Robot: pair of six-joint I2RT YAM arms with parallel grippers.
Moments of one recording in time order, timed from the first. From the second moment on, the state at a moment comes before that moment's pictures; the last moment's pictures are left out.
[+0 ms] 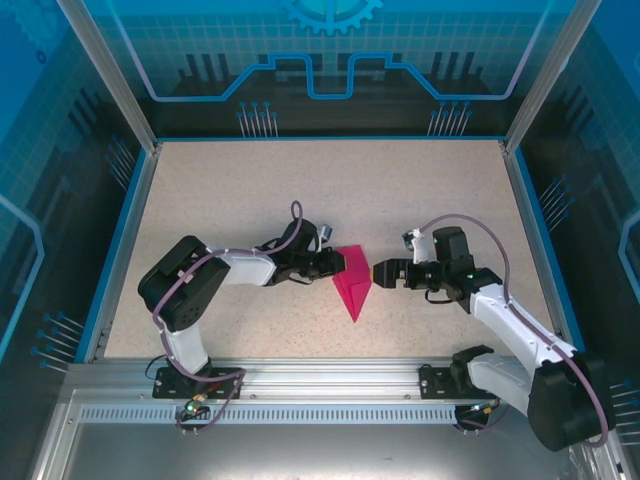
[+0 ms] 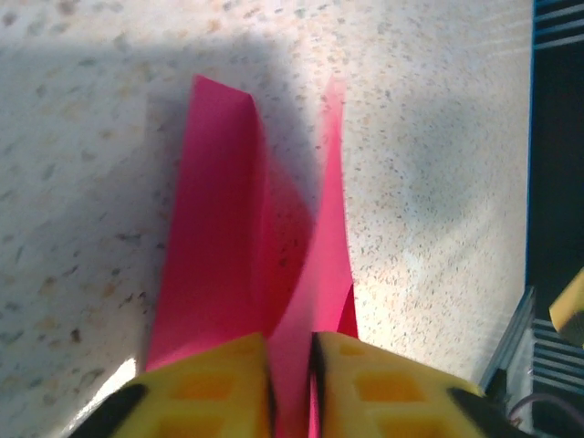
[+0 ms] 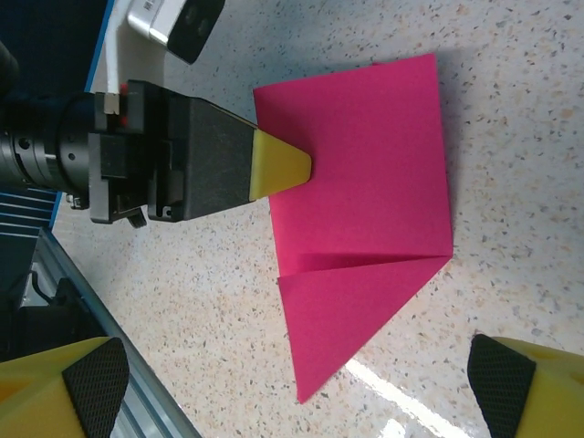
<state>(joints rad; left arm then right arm) -0.63 1.81 0.83 0.25 0.45 -0.86 0.27 1.05 0.53 -0.31 -0.63 0.37</state>
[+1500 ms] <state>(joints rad) -0.56 1.73 0.62 0.58 0.68 -0.69 0.22 1.77 0.62 0.34 -1.05 0.36</state>
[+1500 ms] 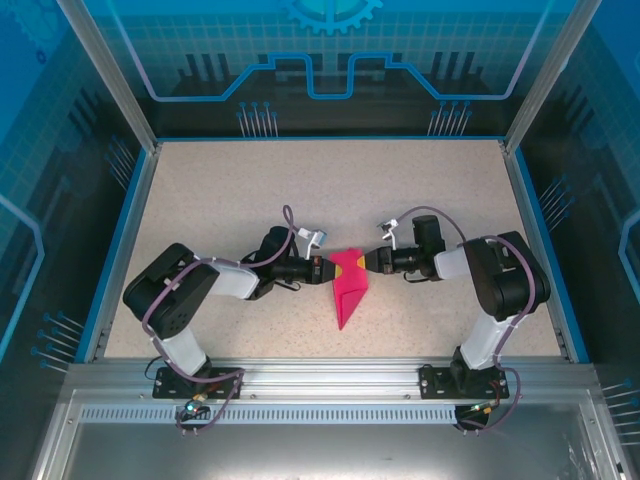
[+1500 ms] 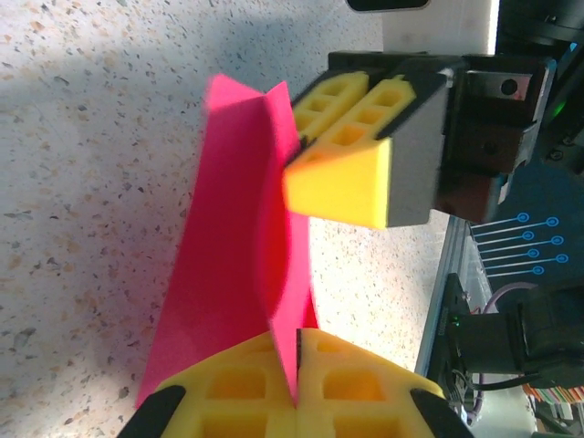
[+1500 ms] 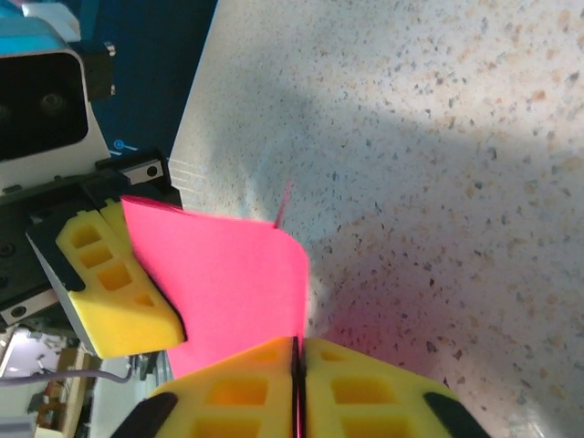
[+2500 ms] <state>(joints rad) -0.97 1.39 0.79 -0.25 0.14 -0.39 0.33 1.66 0.84 -0.16 -0.80 0.53</state>
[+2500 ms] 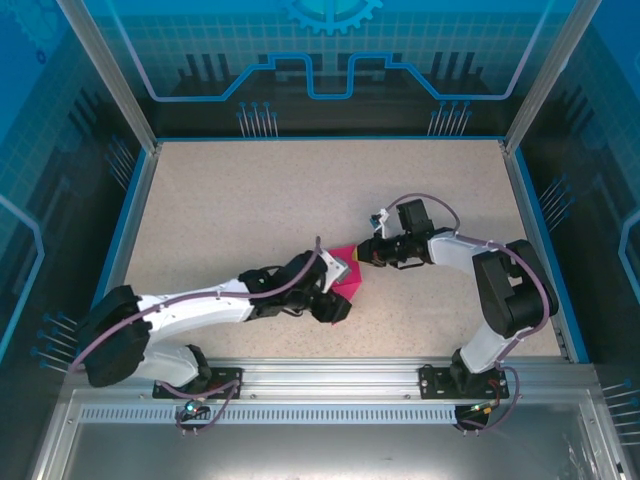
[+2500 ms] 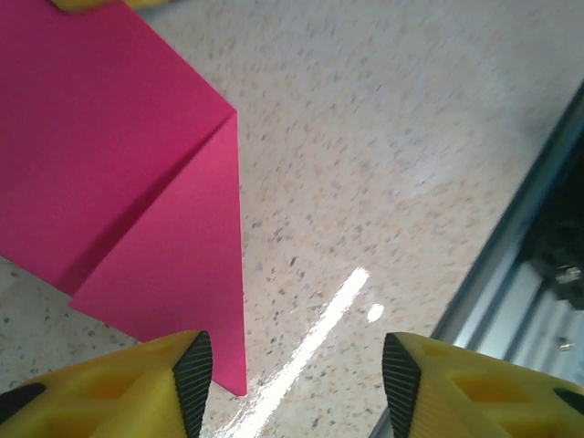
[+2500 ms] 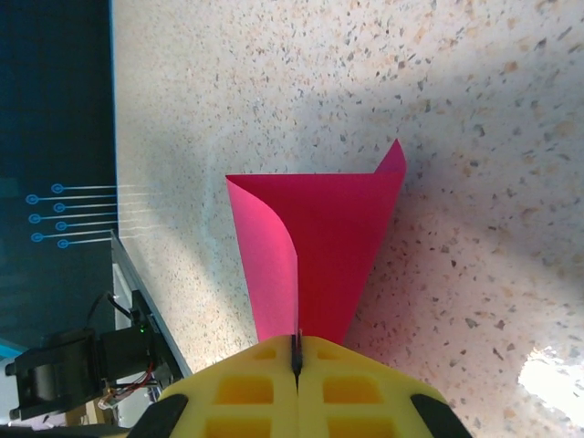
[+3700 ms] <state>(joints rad) -1.16 1.83 1.10 -0.54 -0.42 -0.56 0.39 1.69 0.91 -0.31 -0.67 0.61</state>
